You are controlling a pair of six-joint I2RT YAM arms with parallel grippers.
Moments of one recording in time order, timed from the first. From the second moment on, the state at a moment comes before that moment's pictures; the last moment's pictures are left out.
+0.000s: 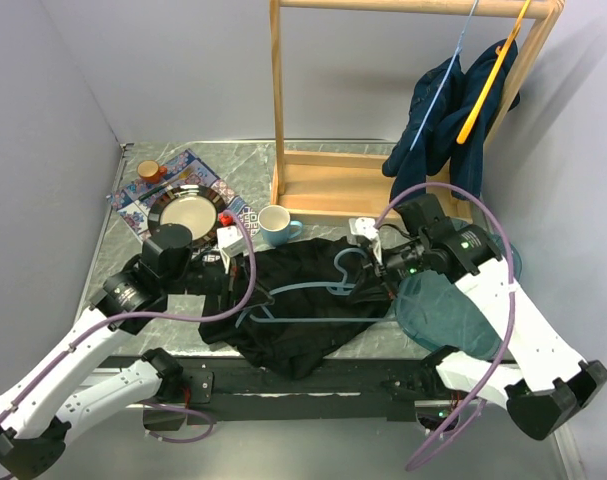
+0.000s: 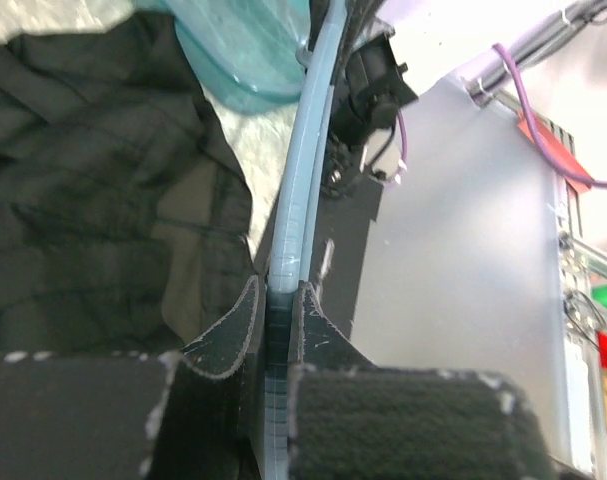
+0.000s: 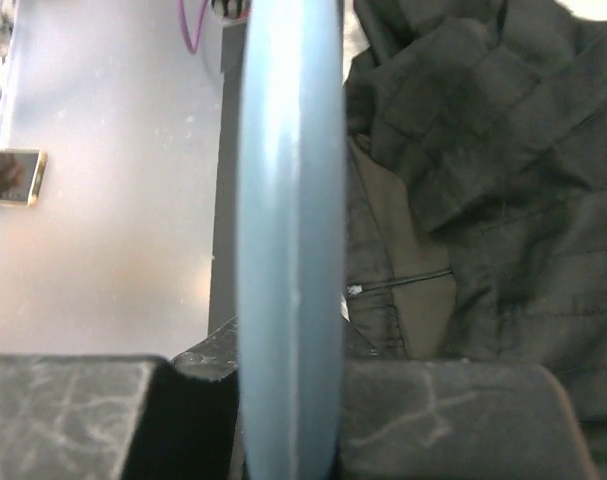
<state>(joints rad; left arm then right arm) -0.68 0.78 0.94 -0.53 0.72 -0.19 0.49 1.07 1.21 -1.13 -0.99 -0.62</state>
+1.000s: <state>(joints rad) -1.16 0.99 0.85 -0.64 -0.11 -0.62 0.27 0.77 1.23 -1.16 -0.41 -0.60</state>
